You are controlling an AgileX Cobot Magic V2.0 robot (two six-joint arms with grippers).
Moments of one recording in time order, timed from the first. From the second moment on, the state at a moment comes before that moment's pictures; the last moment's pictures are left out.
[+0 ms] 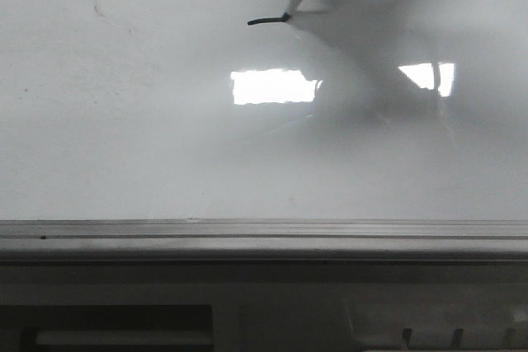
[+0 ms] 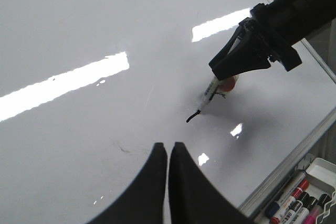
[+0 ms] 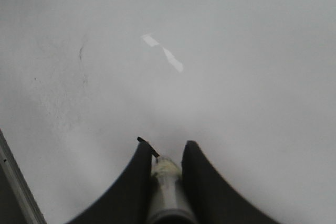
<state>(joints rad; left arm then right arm) -0.64 0.24 -0.60 -0.21 0.50 0.32 0.48 1.18 -0.99 0.58 0.44 -0.82</state>
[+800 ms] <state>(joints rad) -0.64 0.24 -0.60 -0.21 0.50 0.32 0.45 1.14 -0.90 0.65 0.46 -0.81</state>
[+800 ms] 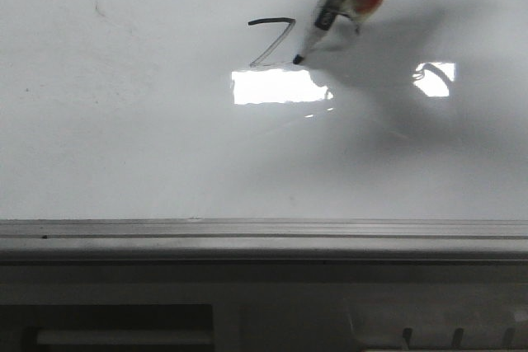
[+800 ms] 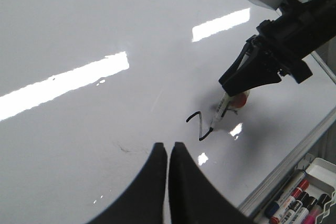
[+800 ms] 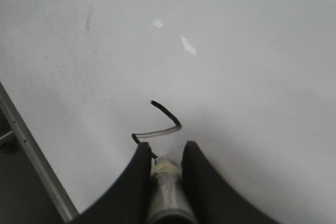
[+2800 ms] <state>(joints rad) -0.64 0.91 -0.90 -0.93 0.98 0.98 0.84 1.03 -1.22 0.67 0.90 -0.94</state>
